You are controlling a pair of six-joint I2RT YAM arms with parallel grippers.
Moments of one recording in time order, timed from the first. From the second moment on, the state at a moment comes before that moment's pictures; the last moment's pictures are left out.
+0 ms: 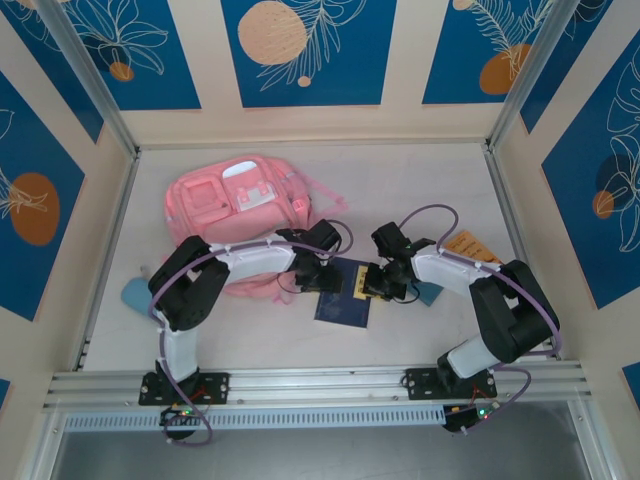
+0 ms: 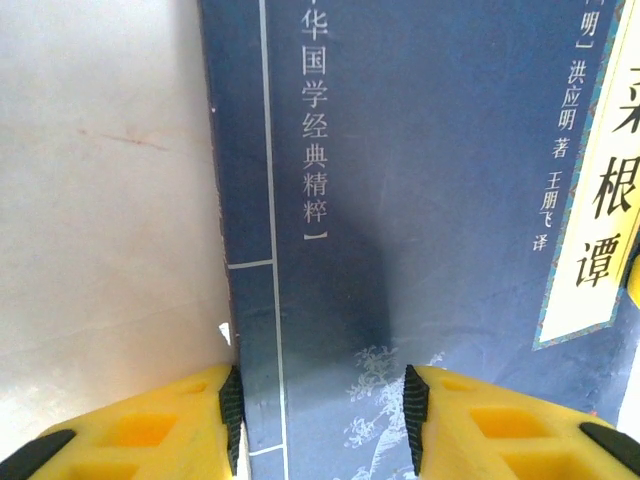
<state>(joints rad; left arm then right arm) -0.86 1.92 1.25 -0.60 0.26 -0.69 0.48 1.50 0.75 -0.60 -0.25 0.76</state>
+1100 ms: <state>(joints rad) -0.86 1.72 1.08 -0.29 0.41 -0.83 0.45 1.52 0.76 -0.52 -0.27 0.78</state>
